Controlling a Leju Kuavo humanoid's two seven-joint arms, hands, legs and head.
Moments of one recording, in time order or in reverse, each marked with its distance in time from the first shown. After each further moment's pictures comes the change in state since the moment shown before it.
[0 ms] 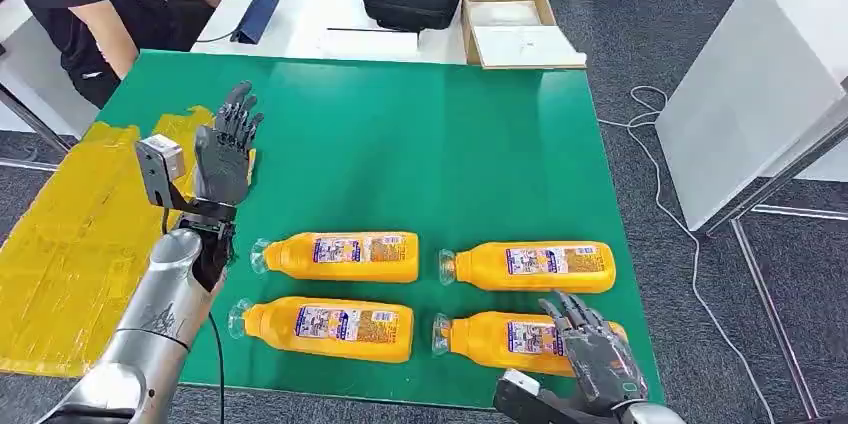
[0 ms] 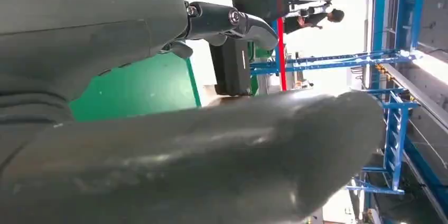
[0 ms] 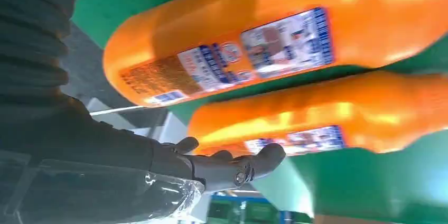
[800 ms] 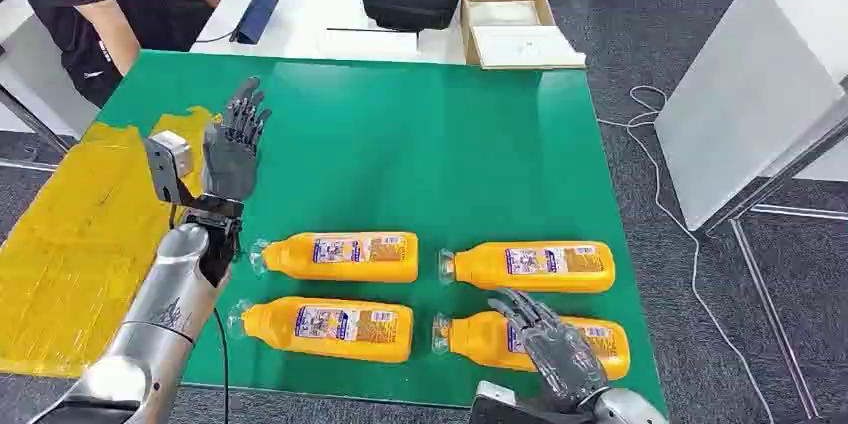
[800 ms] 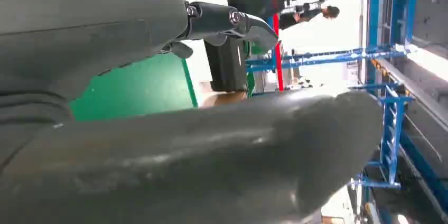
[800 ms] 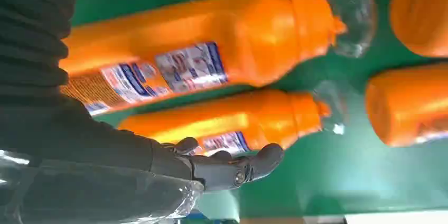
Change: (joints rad) left arm -0.018 -0.009 -0.008 0.028 -0.014 0.003 -0.024; right arm -0.090 -0.042 0.139 0.039 -0.186 -0.001 -0.104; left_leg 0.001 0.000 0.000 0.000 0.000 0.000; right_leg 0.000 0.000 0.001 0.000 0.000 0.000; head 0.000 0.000
